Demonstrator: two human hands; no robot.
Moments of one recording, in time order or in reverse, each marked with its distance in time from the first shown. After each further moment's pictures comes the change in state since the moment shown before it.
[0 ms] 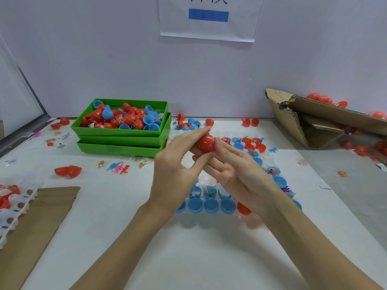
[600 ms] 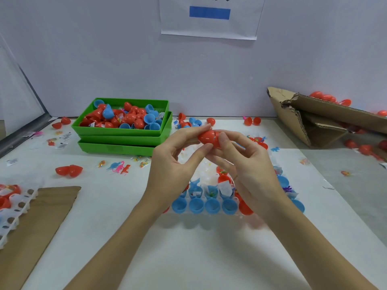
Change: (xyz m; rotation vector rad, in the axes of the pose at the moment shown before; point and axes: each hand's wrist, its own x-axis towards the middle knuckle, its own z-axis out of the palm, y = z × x) left_hand 0.008 -0.001 -0.007 -0.373 -0.089 -0.216; right_hand -0.002 0.001 0.008 -0.384 0.308 -0.268
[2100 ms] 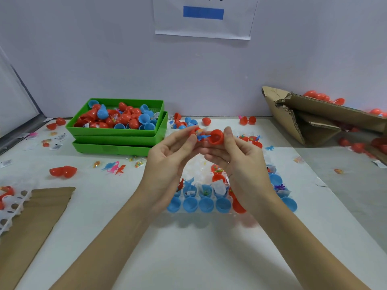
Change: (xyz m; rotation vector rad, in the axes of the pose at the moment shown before) left_hand 0.004 0.002 0.007 -0.632 0.098 -0.463; right_hand 0.000 0.001 0.004 -0.013 0.129 -0.007
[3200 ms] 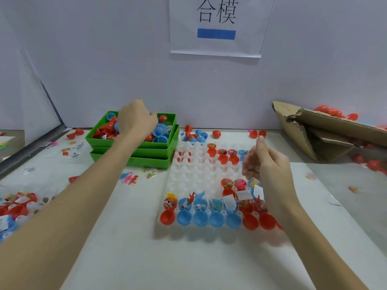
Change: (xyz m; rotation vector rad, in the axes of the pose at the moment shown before) left_hand 0.127 0.086 -0.066 1.595 0.515 0.074; right_hand 0.023 -0.006 -0.030 -0.312 0.152 -0.152
